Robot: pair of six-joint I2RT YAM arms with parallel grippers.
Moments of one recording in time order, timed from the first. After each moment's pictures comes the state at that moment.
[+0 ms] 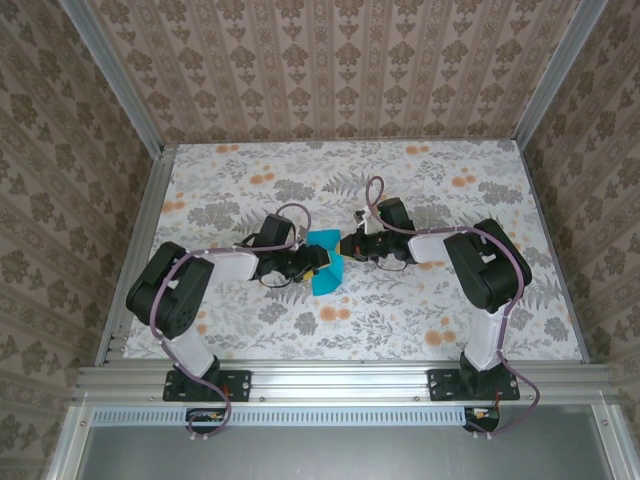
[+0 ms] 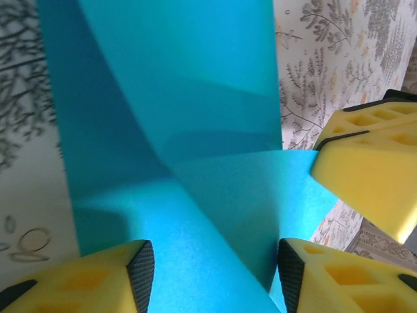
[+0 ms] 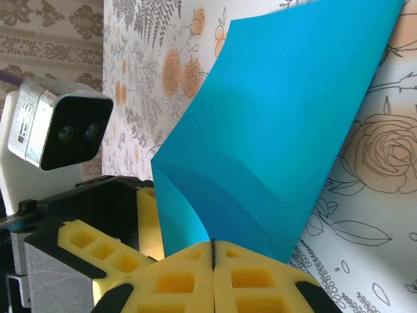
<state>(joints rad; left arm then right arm) -0.58 1.71 0.77 0.07 0.58 -0.91 0.40 1.90 0.92 0.24 -0.79 0.72</state>
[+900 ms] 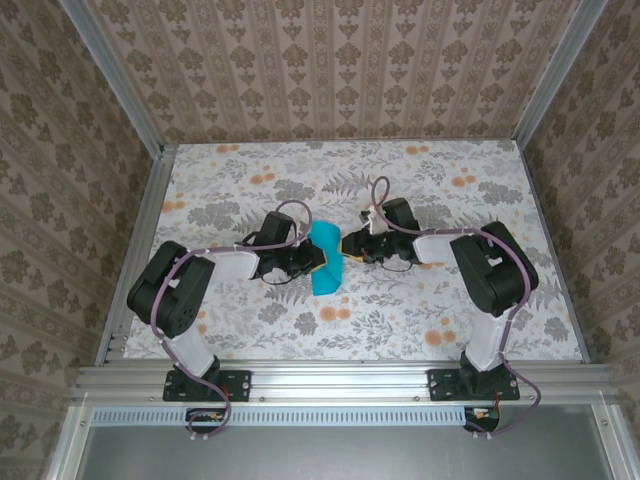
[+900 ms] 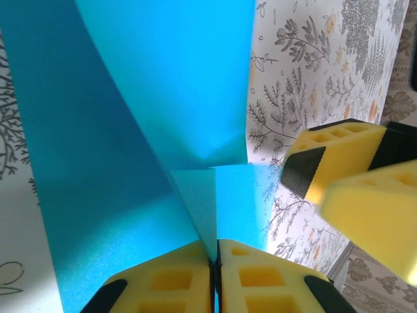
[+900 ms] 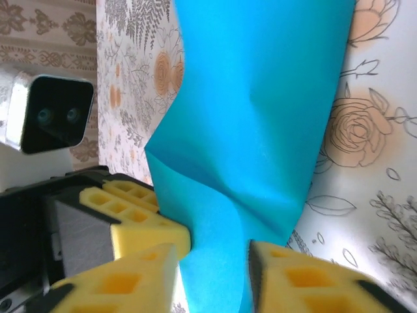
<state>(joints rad) -0.58 1.71 0.78 0.10 0.57 -0.92 0.37 1.84 0.89 0.17 -0.76 0.70</state>
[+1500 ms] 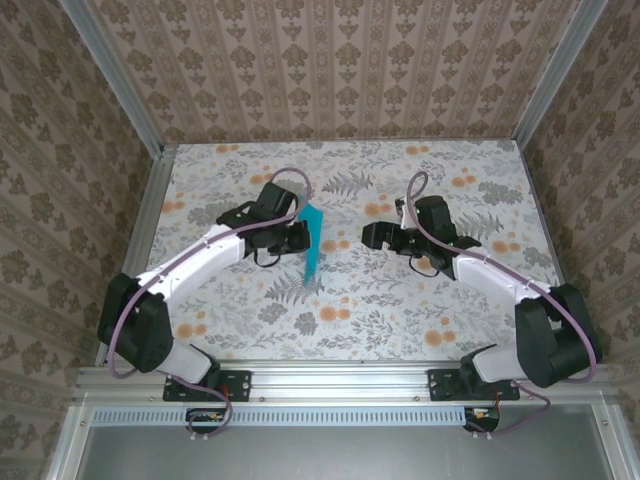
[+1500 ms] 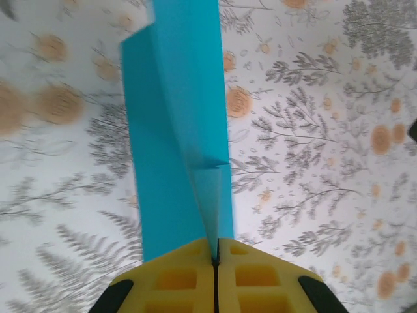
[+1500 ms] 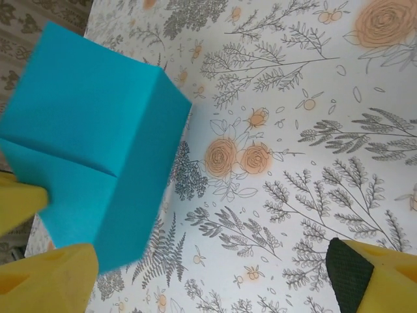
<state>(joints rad) -0.65 1.48 1.16 -0.68 0.15 -0.58 0.32 1.36 0.75 -0.06 -0.43 0.53</state>
